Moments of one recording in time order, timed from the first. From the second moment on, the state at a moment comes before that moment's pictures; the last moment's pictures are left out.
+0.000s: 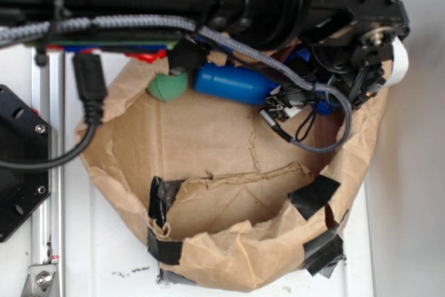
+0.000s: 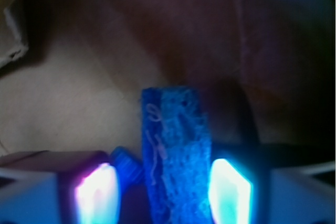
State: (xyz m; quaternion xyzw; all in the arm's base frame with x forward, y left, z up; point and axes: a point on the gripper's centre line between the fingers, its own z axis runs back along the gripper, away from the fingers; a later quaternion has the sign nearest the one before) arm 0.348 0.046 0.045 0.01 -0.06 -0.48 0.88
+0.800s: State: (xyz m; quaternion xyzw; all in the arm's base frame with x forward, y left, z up) arm 0.349 0.048 0.046 0.02 -0.06 -0.49 0.87
